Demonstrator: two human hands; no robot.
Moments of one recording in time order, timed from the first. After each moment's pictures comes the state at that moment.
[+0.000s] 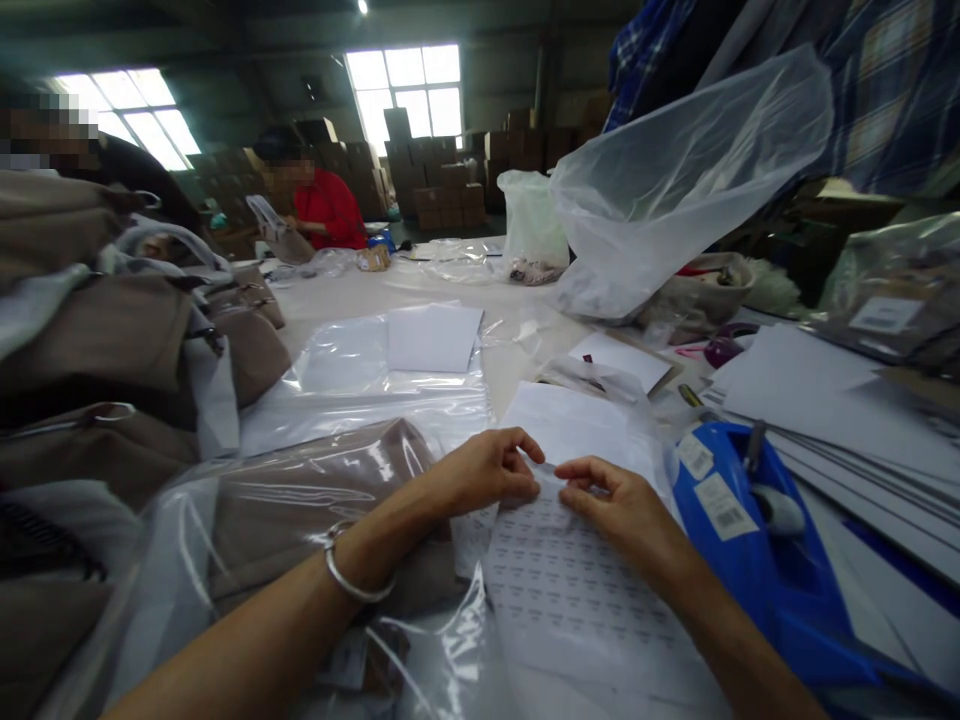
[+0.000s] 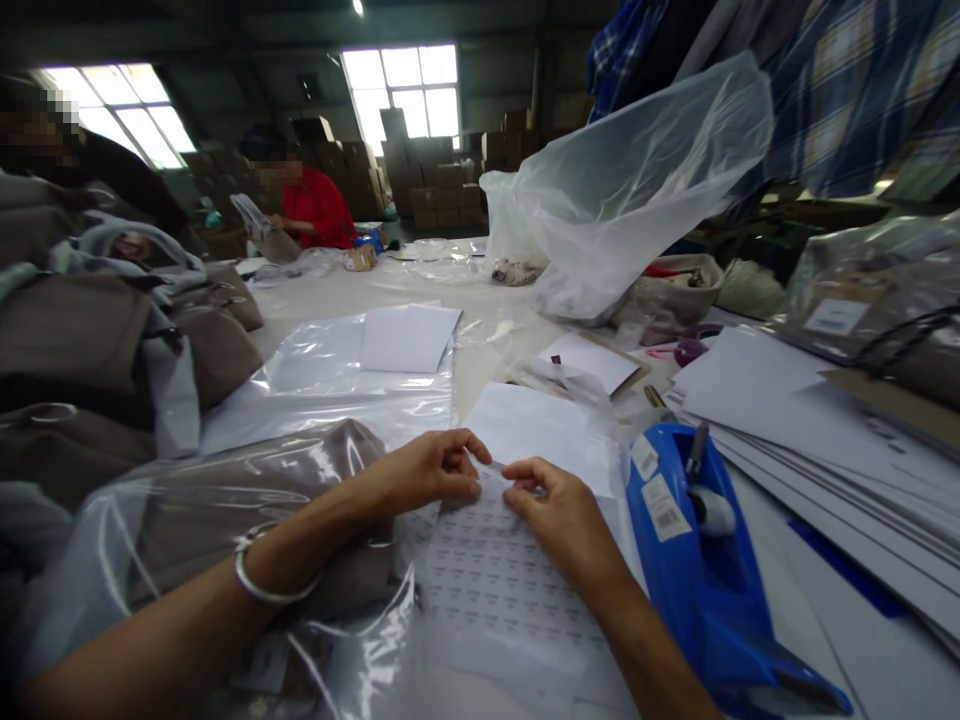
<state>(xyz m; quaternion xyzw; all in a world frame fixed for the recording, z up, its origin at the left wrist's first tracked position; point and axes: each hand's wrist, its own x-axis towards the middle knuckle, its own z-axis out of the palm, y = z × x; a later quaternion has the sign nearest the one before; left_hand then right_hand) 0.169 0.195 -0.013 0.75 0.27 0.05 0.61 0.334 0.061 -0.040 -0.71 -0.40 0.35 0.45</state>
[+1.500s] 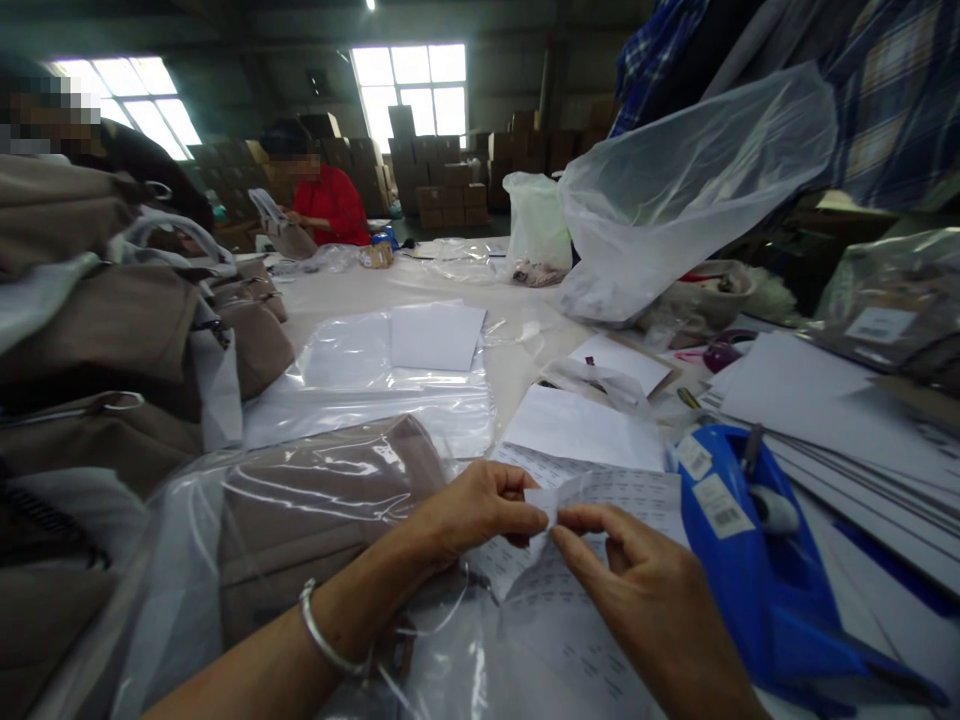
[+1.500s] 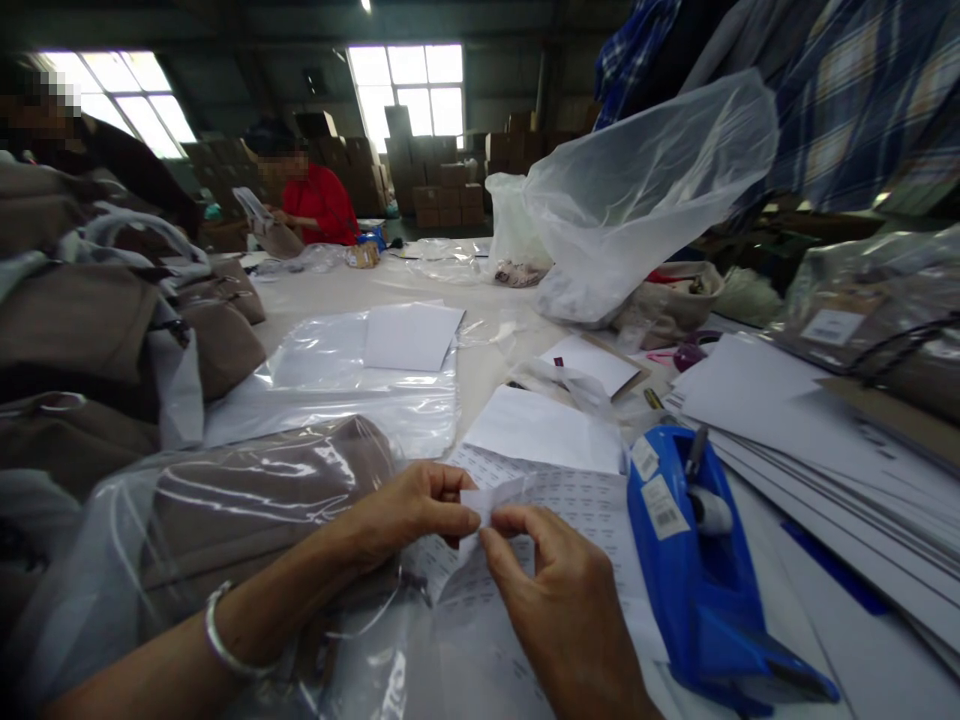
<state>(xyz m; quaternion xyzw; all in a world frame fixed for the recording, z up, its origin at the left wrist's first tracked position) 0.152 0.154 -0.004 0.61 0.31 0.08 0.73 0.284 0.019 -0.017 -0.75 -0.52 0.05 0.40</state>
